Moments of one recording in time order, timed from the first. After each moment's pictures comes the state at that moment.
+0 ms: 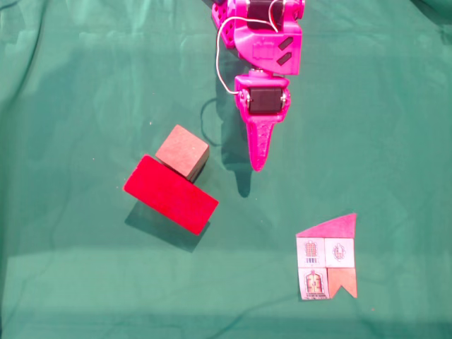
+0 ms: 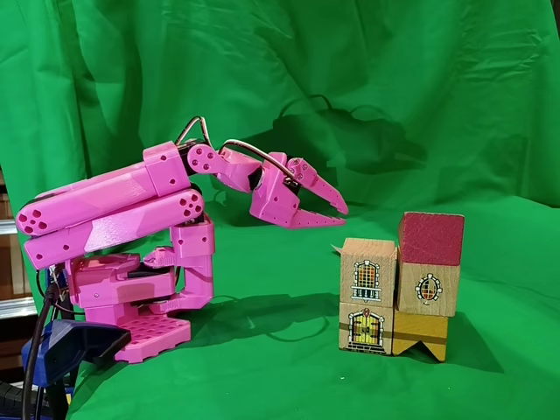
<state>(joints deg) -0.4 190.5 180.6 35.2 -3.8</state>
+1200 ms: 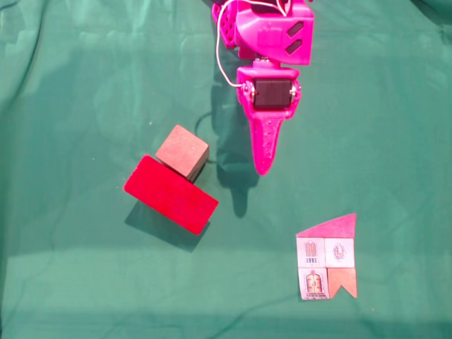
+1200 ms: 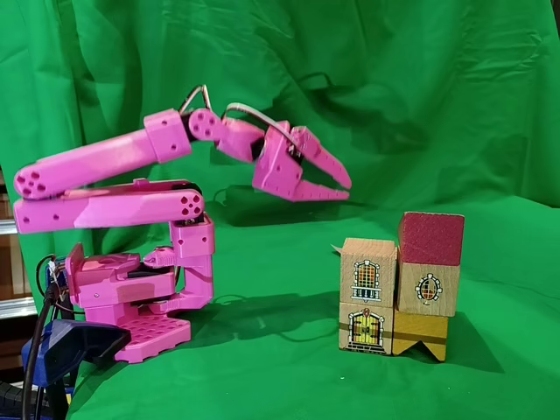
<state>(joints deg) -0.4 164.5 151.0 35.2 -3.8</state>
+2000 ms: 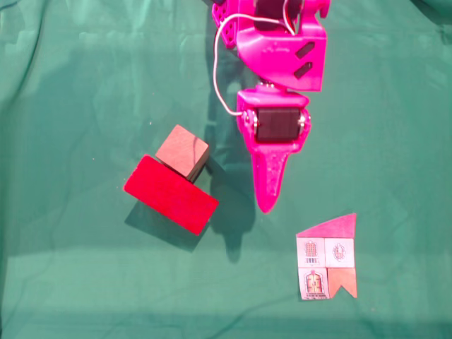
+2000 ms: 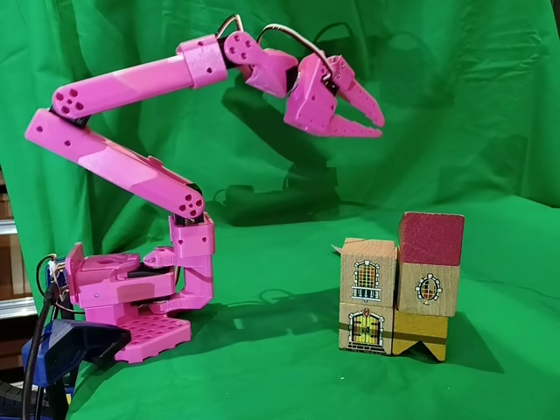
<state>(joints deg) 0.0 136.1 123.1 35.2 -3.8</state>
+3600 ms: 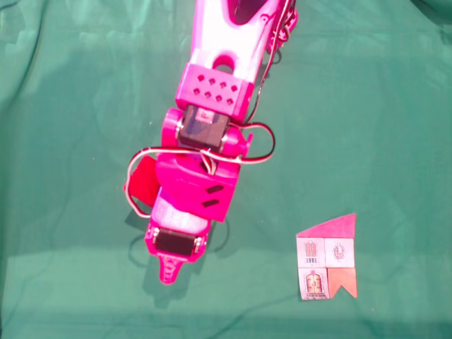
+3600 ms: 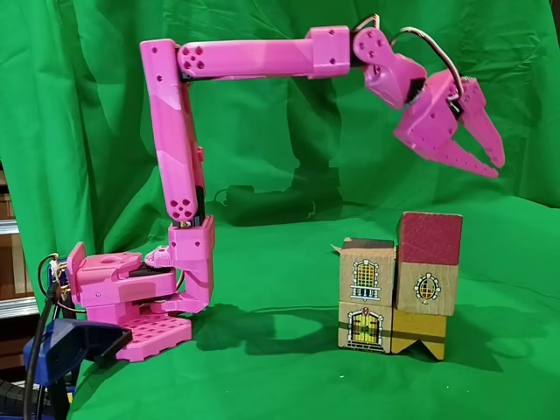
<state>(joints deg) 15.6 86.5 90.6 35.2 -3.8</state>
